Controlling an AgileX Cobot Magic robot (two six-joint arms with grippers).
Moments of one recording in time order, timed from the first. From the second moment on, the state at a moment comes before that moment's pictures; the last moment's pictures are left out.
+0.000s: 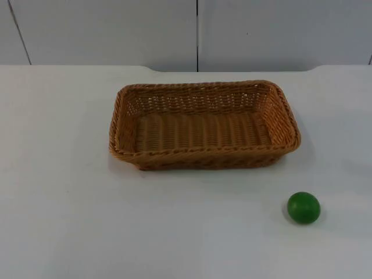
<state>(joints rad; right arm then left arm) 0.02 0.00 -0.52 -0.07 1.08 0.09 0.00 0.00 -0.50 -0.06 1.07 -0.04</state>
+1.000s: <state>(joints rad) 0.02 0.79 -0.74 -0.07 0.79 0.04 0.00 0.79 -0.76 -0.09 0.82 -0.03</state>
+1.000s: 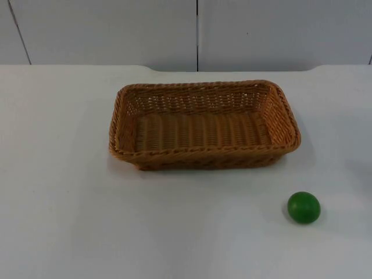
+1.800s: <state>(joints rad) 0.02 0.97 -0.74 -0.07 0.79 0.04 0.00 1.27 -0.87 -0.34 0.73 0.21</state>
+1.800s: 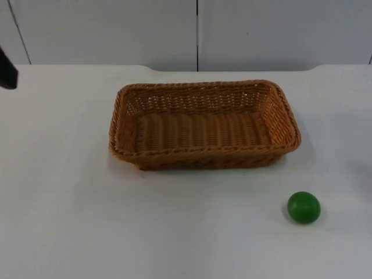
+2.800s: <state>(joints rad) 0.02 0.97 -0.74 -0.07 0.79 0.04 -0.19 2.28 -1.64 -0.39 0.73 0.17</state>
